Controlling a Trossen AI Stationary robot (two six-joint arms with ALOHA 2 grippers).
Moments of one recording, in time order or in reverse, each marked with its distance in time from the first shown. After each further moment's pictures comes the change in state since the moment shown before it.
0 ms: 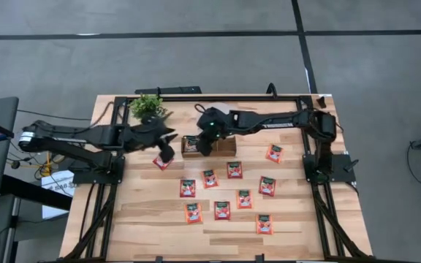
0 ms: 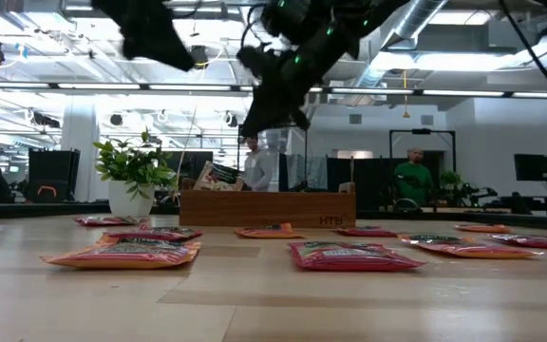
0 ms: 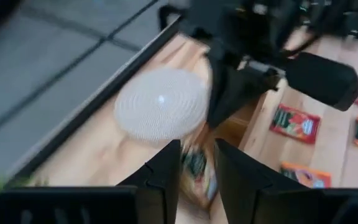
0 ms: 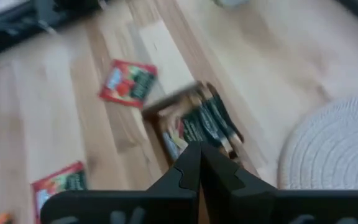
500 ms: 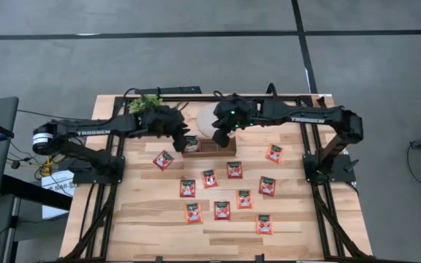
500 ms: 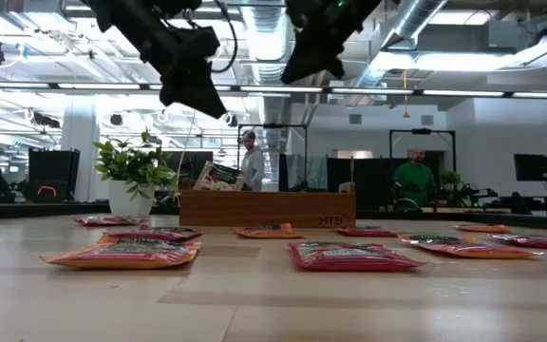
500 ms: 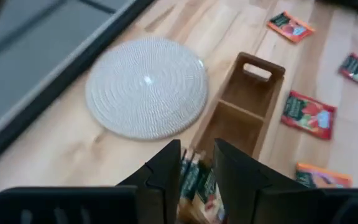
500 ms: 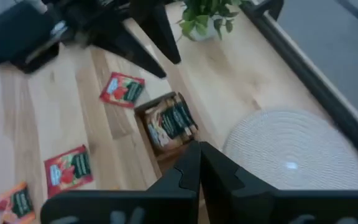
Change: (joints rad) left arm 0.309 0.223 0.013 0.140 0.393 0.078; right arm -0.008 -0.264 0.000 -0.239 0.083 -0.089
